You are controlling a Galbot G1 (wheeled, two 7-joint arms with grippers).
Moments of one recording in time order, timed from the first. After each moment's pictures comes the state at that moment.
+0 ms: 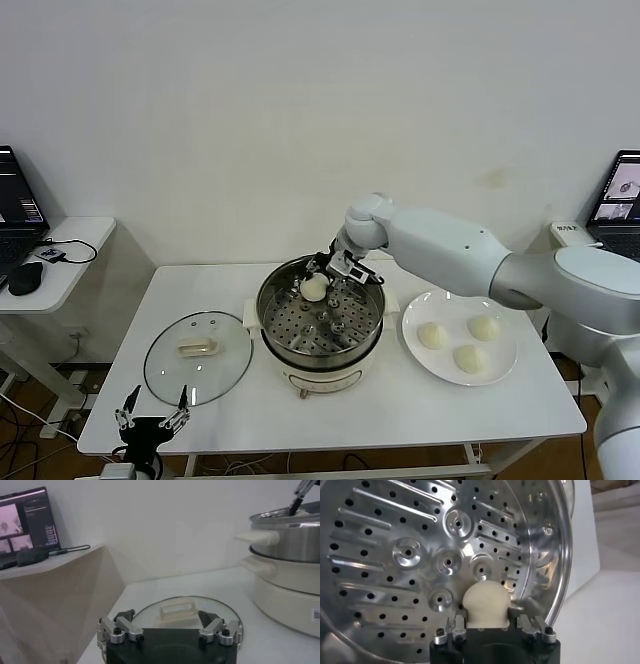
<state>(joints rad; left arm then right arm) 1.71 -1.31 -0.68 -1.98 -0.13 0.03 -0.10 0.37 1.26 -1.15 1.02 -0.24 0.41 -0.84</state>
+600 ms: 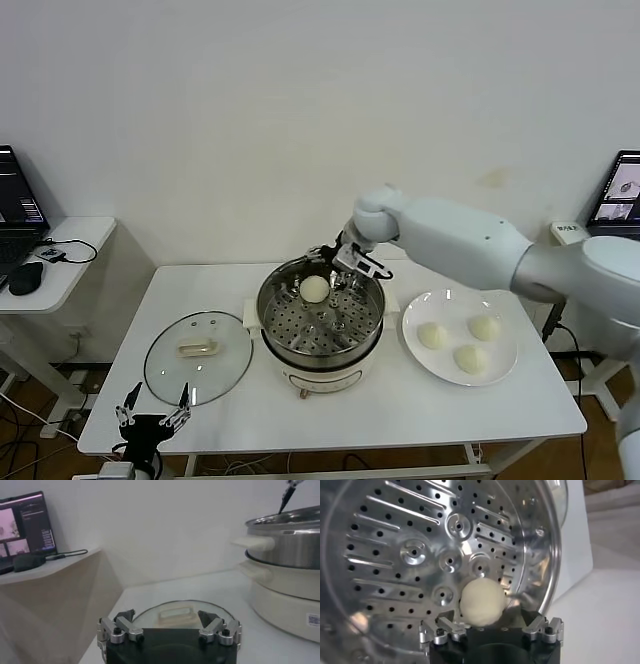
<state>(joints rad) 1.72 -1.28 -0.67 -2.00 -0.15 0.04 -0.10 0.46 1.15 -1.20 1.17 -0.09 0.28 -0.87</state>
